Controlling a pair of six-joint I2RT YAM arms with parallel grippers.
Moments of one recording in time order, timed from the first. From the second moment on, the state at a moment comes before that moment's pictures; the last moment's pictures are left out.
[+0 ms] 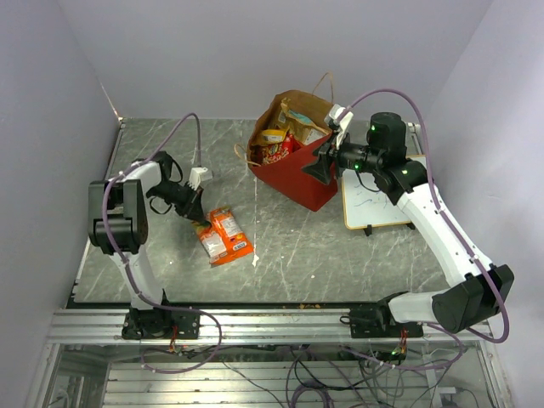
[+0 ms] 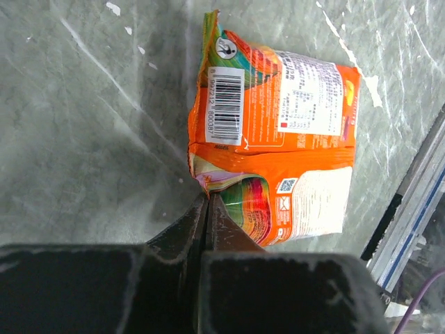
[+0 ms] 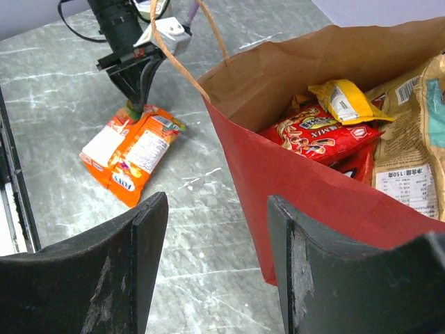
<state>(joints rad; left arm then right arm) 0.03 1.93 1.24 -0.91 0.78 0.82 0.36 1.32 1.33 -0.39 -0.69 -0.26</state>
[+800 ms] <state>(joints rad) -0.23 1.31 1.15 -0.96 0.72 0.89 0.35 1.36 1.18 -0.17 -0.95 -0.09</state>
